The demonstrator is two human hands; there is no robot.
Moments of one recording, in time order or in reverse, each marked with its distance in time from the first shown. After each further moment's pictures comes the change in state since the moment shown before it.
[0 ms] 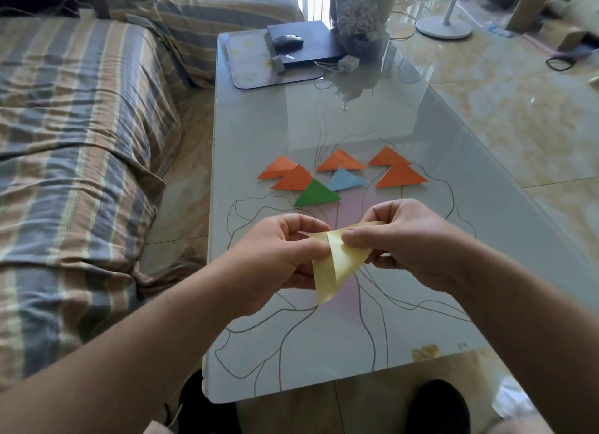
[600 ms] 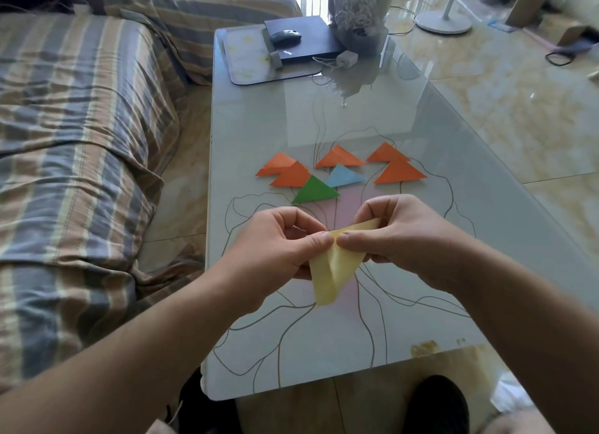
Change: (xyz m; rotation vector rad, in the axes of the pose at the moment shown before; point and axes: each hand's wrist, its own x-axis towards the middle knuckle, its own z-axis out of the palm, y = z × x) left_hand 0.003 -0.009 0.001 0.129 0.111 0.156; right_hand -0.003 0.004 -0.001 -0.099 -0.013 -0.109
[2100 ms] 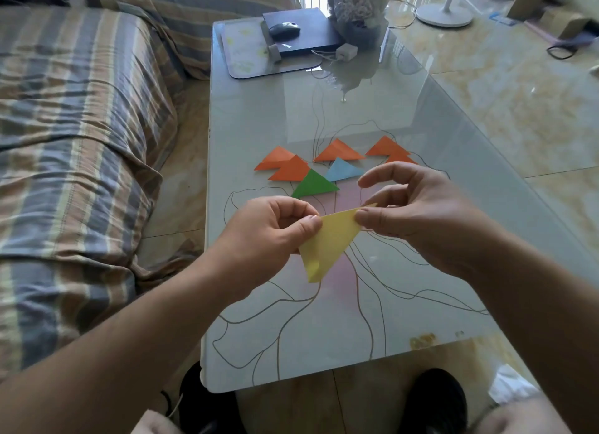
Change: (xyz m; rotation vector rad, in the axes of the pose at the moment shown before) left_hand 0.005 -0.003 -0.010 0.168 0.017 0.128; right_hand -0.007 -0.005 -0.013 0.231 0.088 -0.108
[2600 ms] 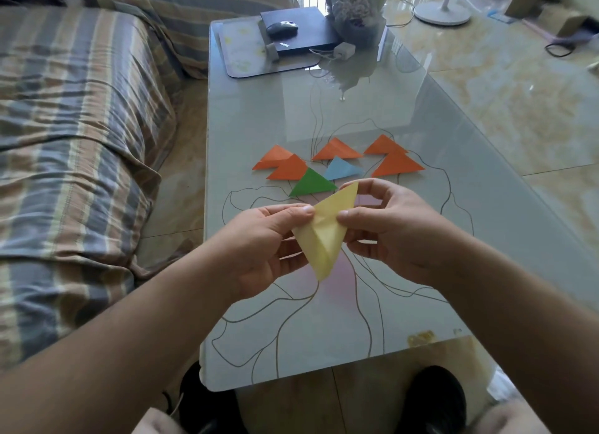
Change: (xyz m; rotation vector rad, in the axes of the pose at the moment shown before) left_hand 0.004 0.011 0.010 -0.569 0.028 -0.435; right_hand 0.008 0.015 0.023 0.185 -0.014 0.198
